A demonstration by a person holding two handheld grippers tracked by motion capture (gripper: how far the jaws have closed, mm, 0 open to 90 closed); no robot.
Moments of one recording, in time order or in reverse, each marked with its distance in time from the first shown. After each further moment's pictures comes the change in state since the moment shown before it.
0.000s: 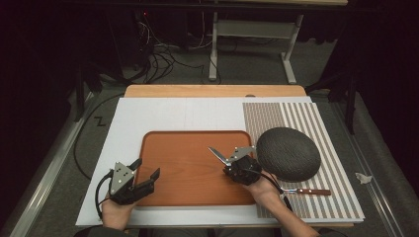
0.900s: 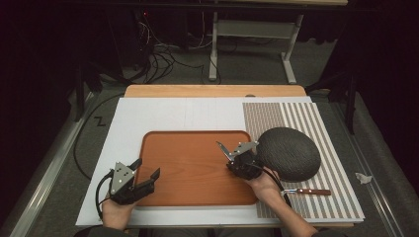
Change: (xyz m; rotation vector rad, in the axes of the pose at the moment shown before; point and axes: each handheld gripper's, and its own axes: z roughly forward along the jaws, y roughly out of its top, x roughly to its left) left arm 0.000 0.000 0.000 0.005 0.000 0.004; right arm -0.017 -0.001 0.003 0.004 -0.047 0.060
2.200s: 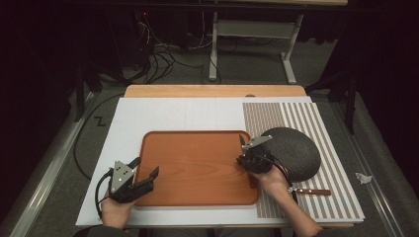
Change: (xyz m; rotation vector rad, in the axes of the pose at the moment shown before) left arm 0.003 0.001 0.002 0.001 0.025 0.007; right arm -0.033 -0.012 -0.006 -0.008 -0.025 0.106
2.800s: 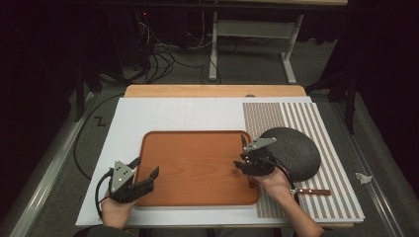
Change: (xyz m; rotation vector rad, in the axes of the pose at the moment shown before) left arm 0.000 -0.001 0.000 0.006 -0.006 -0.003; right arm 0.006 -0.004 -0.013 -0.078 0.036 -0.030
